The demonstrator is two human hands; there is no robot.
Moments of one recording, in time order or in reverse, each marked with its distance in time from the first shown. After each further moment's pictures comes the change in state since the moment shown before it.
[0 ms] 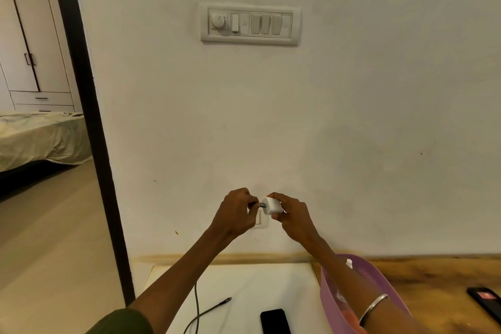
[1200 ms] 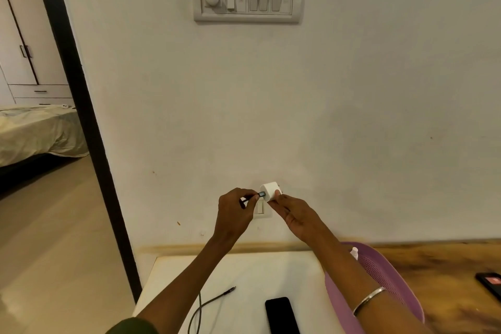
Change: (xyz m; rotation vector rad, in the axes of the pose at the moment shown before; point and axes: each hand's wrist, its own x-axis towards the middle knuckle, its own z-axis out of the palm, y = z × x) left_hand -0.010 -0.025 0.045 -0.370 0.330 -0.137; right_hand 0.003 0.005 0.012 1.324 -0.052 0.600
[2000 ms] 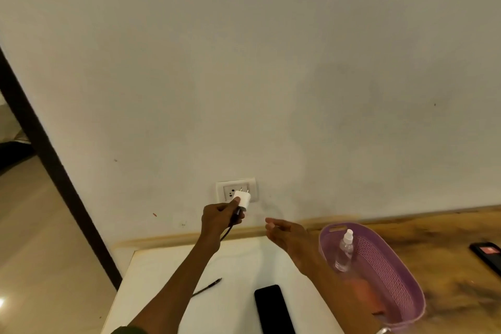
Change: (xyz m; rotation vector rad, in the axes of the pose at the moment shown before) left_hand -0.014 -0.078 0.036 -0.515 -0.073 -0.887; right_hand 0.009 0.085 -0.070 -0.330 0.054 0.026
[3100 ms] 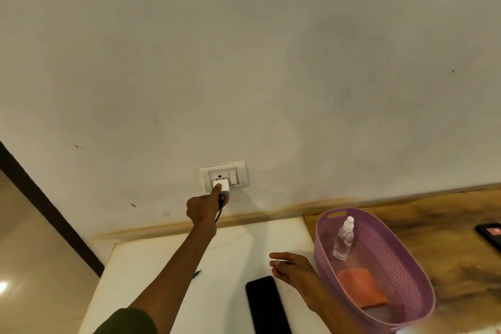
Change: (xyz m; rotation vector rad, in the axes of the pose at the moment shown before) left_hand 0.062 -0.046 0.035 0.047 0.406 -0.133; right_hand 0.010 0.114 -0.063 -0.094 0.101 0.276
